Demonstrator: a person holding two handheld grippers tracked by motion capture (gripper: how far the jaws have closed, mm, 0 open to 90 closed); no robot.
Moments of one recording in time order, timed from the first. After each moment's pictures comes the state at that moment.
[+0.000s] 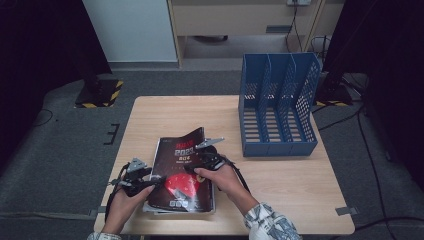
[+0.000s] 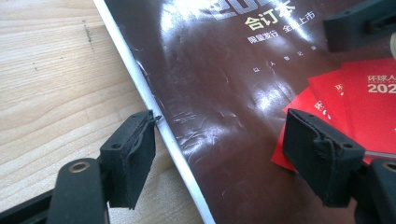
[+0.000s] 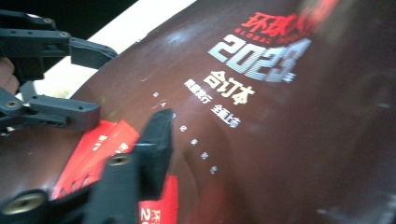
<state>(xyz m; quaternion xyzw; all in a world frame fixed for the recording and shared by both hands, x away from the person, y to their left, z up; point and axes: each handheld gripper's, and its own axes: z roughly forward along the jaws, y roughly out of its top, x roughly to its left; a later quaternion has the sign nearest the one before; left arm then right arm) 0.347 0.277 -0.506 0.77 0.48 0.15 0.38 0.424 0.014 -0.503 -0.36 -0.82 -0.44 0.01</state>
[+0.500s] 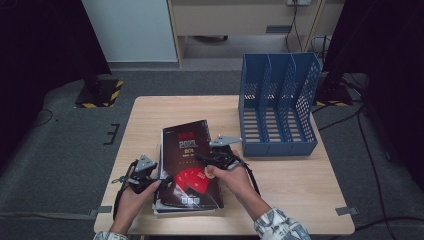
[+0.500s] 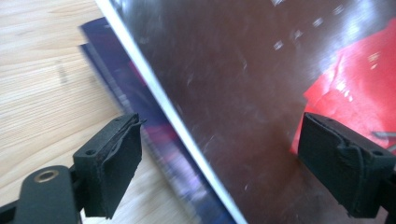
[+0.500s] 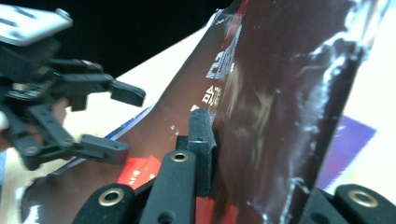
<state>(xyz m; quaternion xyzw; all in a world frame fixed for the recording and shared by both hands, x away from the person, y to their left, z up) 0.356 0.252 -0.505 0.79 0.44 0.17 0.40 0.410 -0.026 -0.469 -0.32 -0.78 -0.53 -0.05</state>
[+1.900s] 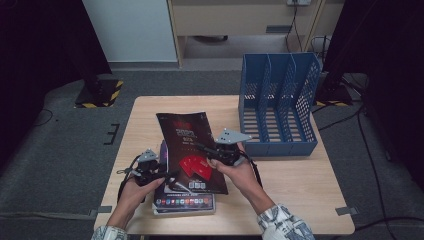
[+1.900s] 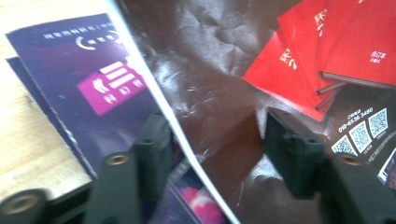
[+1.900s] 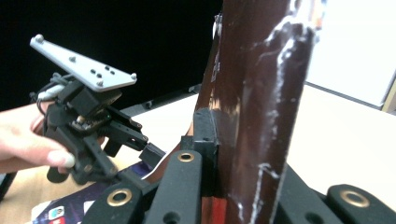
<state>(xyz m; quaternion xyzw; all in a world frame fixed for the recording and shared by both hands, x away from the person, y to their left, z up) 0.378 0.251 -0.503 0.79 0.42 0.08 0.44 0.409 -0.037 -0.438 -0.24 -0.75 -0.61 -0.11</state>
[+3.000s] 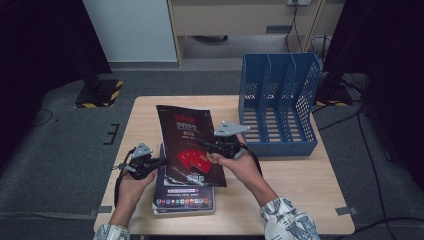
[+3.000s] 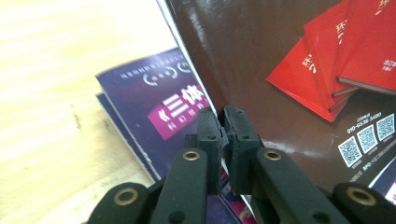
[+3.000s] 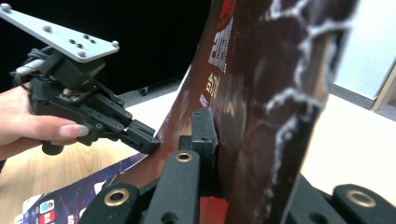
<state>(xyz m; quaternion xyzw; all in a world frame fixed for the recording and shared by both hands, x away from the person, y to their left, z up) 0.382 0.262 -0.479 0.78 0.43 0.16 0.42 0.422 -0.038 -0.420 -0.23 -0.78 -0.57 -0.12</state>
